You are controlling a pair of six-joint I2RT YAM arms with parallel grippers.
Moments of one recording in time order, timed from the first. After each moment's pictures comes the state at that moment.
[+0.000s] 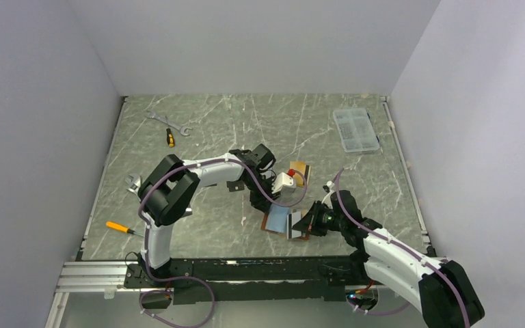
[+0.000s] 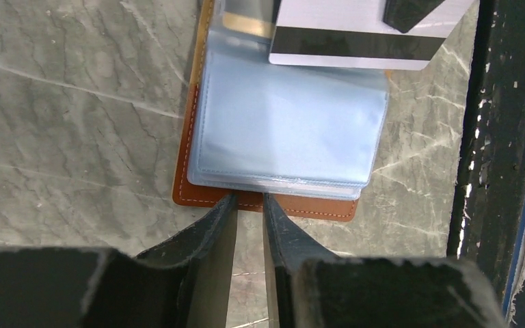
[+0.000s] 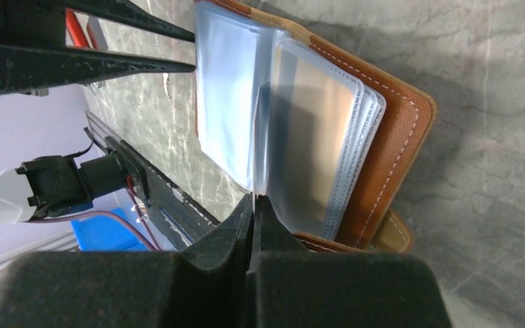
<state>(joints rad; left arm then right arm) -0.80 1.97 1.32 -0.61 0.64 0.64 0.47 0.84 0.15 -0.04 -0.45 0.92</state>
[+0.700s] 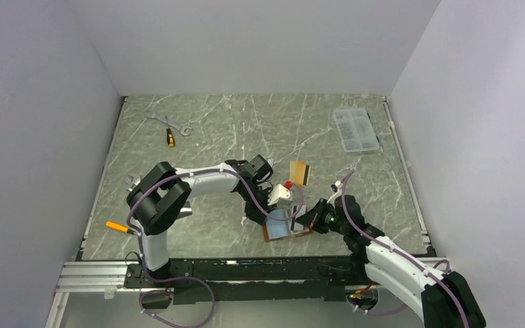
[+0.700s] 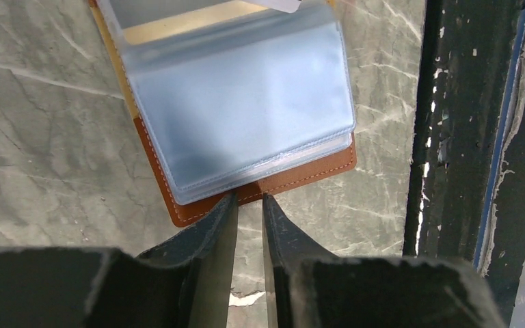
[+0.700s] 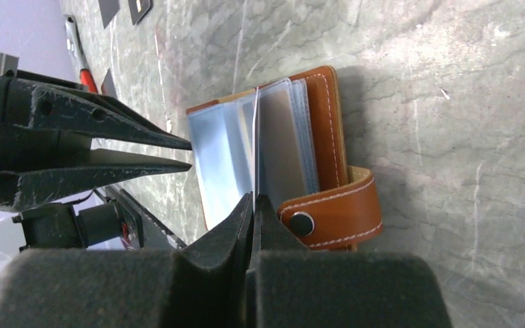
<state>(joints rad) -0.85 1.86 1.17 -0.58 0.62 0.61 0.47 0.74 0.08 0.07 -0.31 0.95</state>
